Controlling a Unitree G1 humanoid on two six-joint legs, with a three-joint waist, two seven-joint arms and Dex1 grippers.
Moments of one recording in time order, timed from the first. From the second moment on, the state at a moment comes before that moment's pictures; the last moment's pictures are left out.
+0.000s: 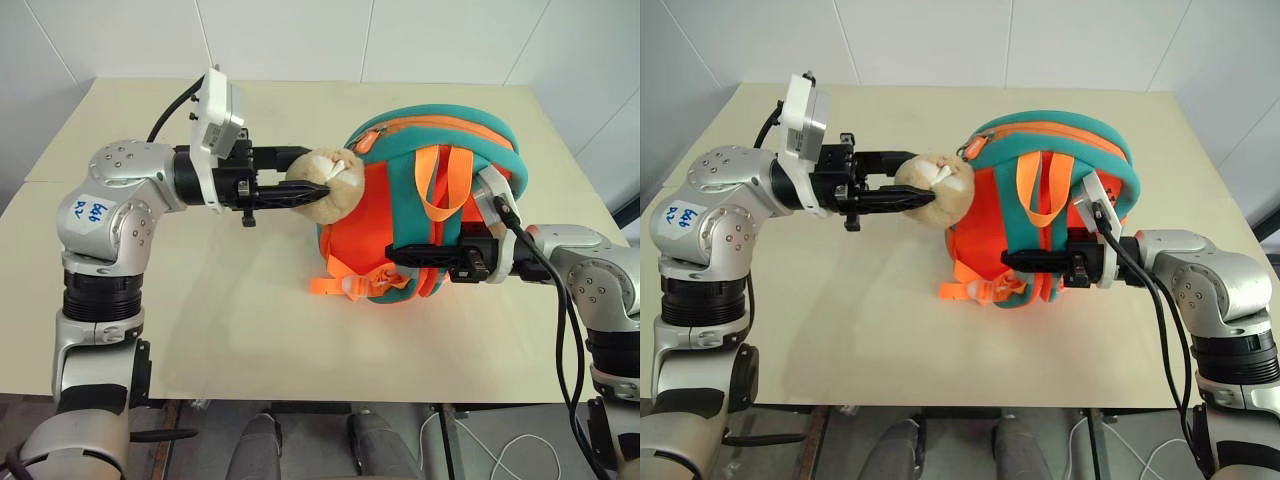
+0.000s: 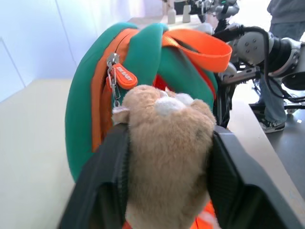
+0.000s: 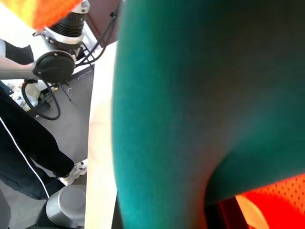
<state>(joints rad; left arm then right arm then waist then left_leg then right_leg) -0.91 0.63 0.05 -0.06 -0.52 0.62 -1.12 -0.61 -0.77 -0.05 -0.16 0.82 0.90 1.14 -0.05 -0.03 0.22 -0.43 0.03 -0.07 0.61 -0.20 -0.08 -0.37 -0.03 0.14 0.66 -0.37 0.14</state>
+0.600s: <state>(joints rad) -0.80 0.62 -0.11 0.51 -0.21 0.03 -1.15 -0.51 -0.77 -0.10 -0.25 0.86 0.92 1.05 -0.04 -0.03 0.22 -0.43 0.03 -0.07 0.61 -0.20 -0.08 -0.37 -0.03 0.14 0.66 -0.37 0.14</state>
